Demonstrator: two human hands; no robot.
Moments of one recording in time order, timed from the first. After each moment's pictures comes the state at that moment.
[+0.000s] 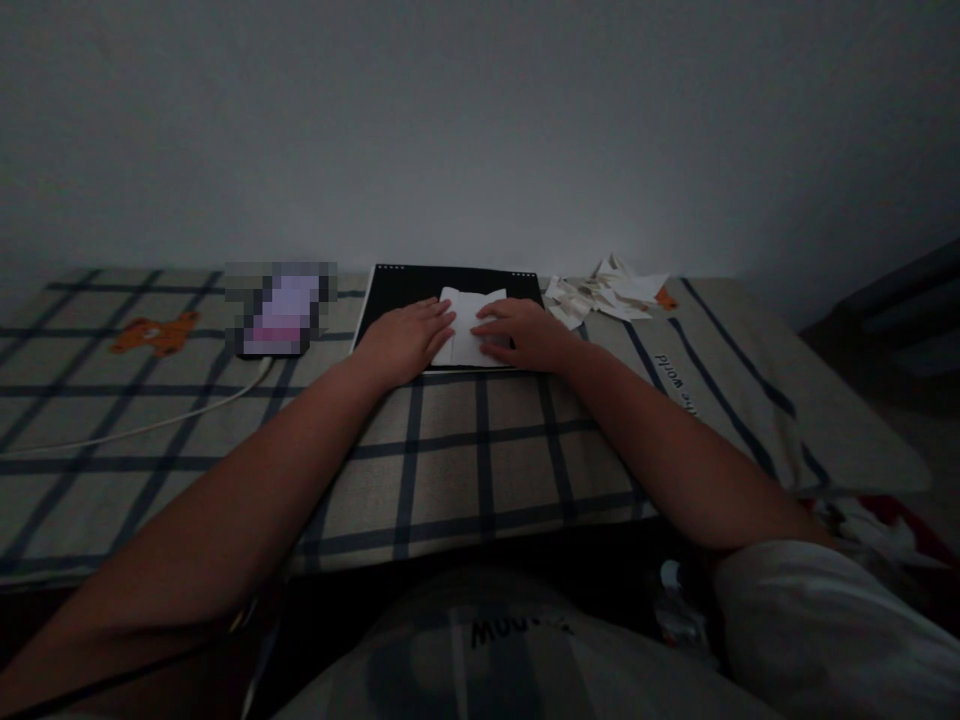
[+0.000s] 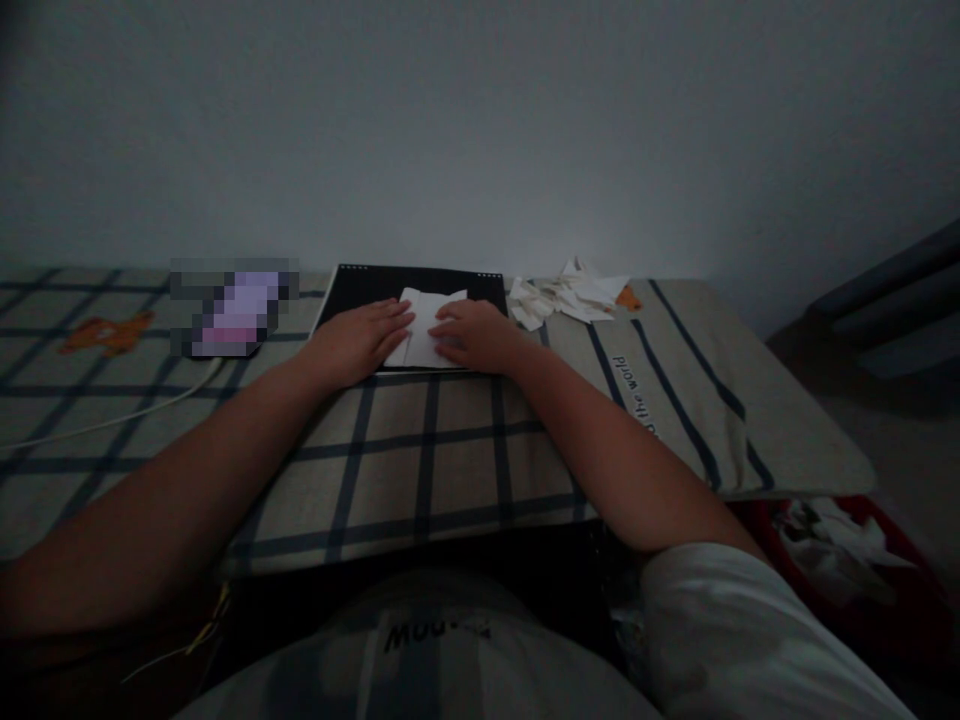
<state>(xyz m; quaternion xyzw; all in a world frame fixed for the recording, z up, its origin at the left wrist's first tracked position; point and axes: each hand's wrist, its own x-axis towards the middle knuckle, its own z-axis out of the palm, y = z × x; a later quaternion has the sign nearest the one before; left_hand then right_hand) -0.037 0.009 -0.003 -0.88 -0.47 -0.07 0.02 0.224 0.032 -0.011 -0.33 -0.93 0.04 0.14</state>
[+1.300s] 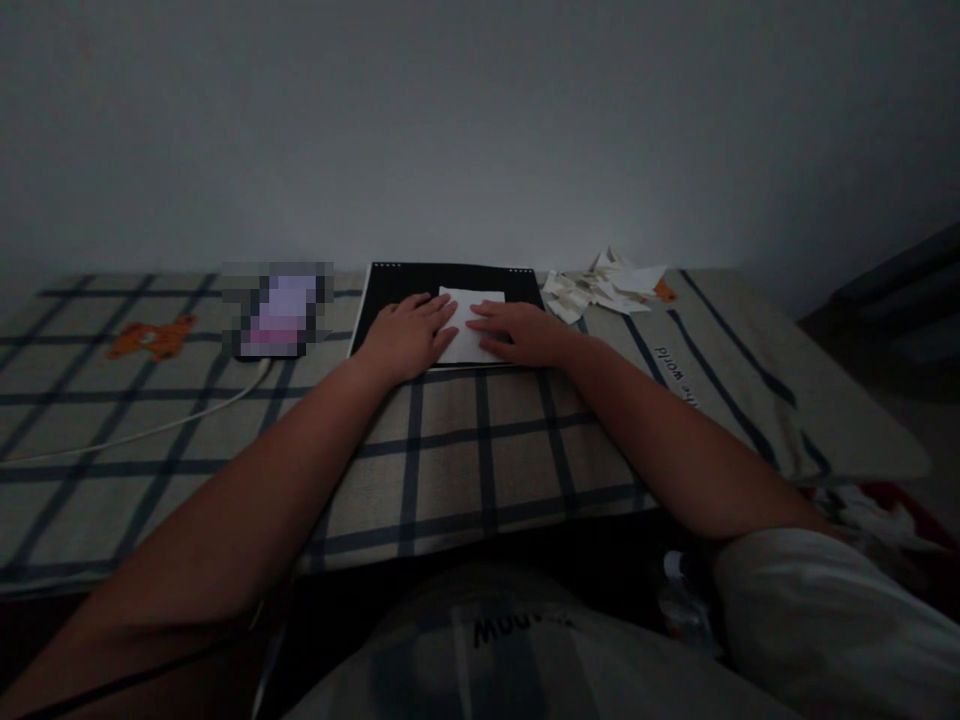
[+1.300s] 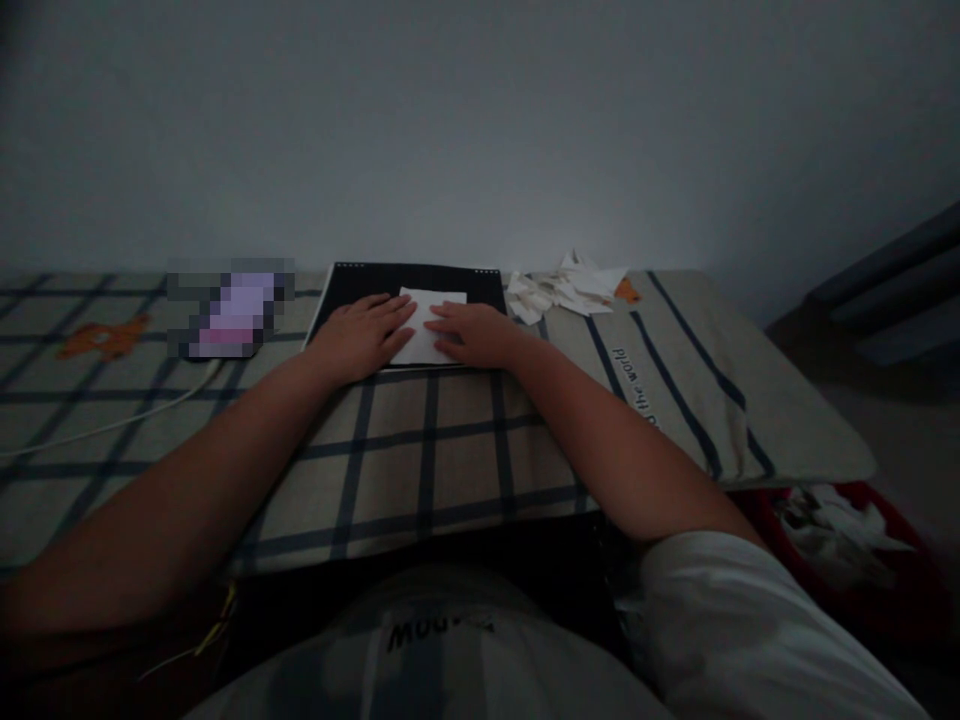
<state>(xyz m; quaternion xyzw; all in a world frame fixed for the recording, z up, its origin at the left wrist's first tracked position) -0.024 0.006 0.002 -0.84 -0.54 -0.02 0.03 0.224 0.037 -0.017 -0.34 -0.93 0.08 0.11</state>
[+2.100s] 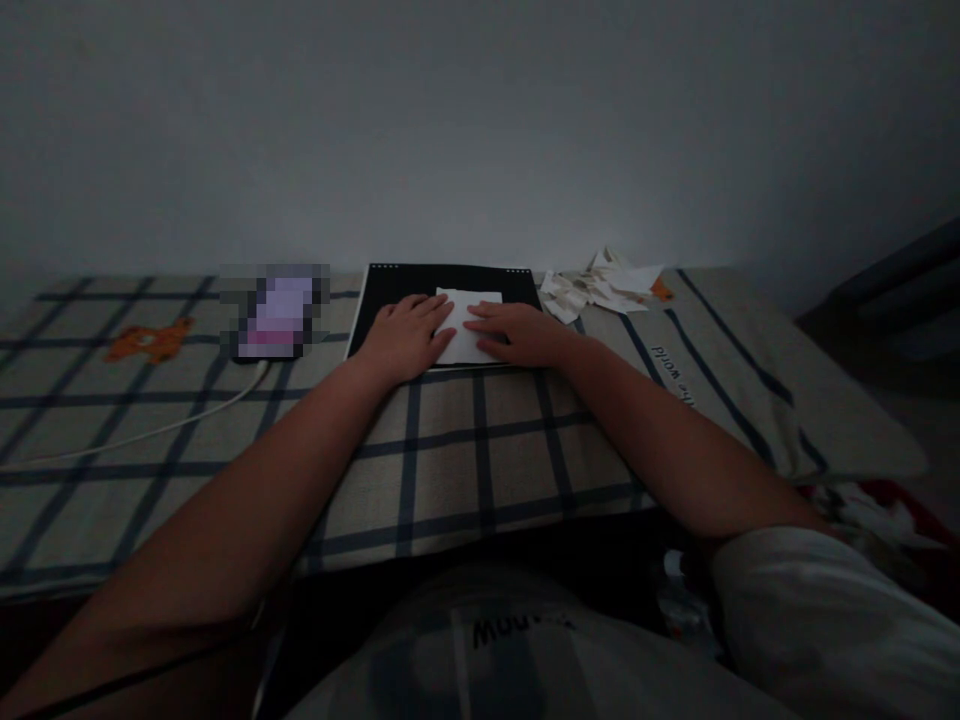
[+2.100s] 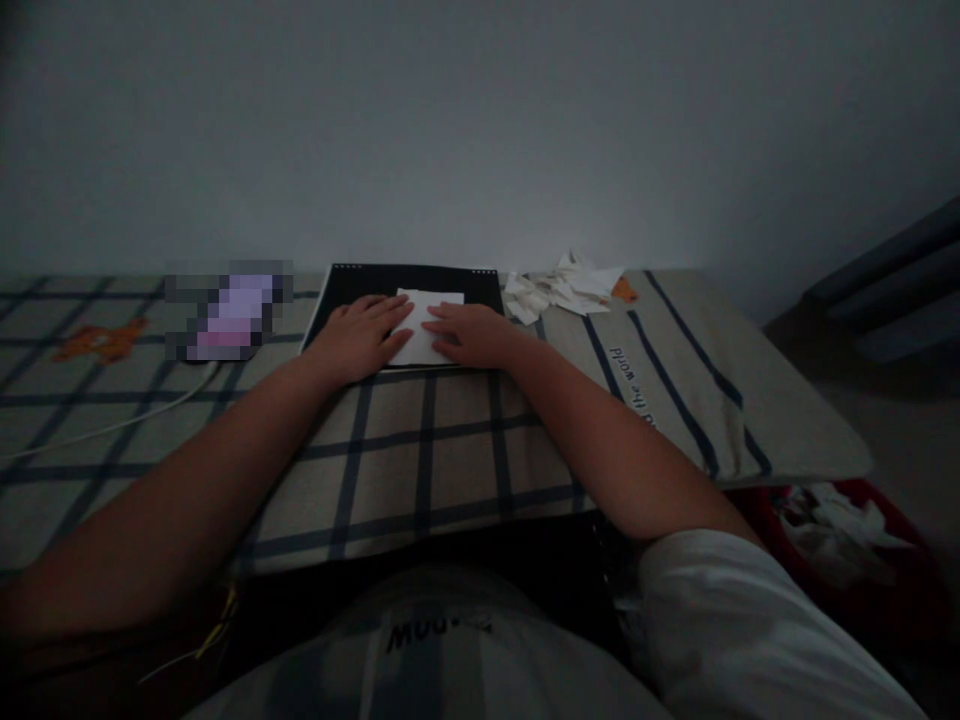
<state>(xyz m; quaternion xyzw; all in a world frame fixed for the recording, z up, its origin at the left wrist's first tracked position) -0.024 0.007 0.001 -0.84 -0.54 -0.04 -0.01 0.223 0.035 -0.017 -0.34 -0.93 0.08 0.11</state>
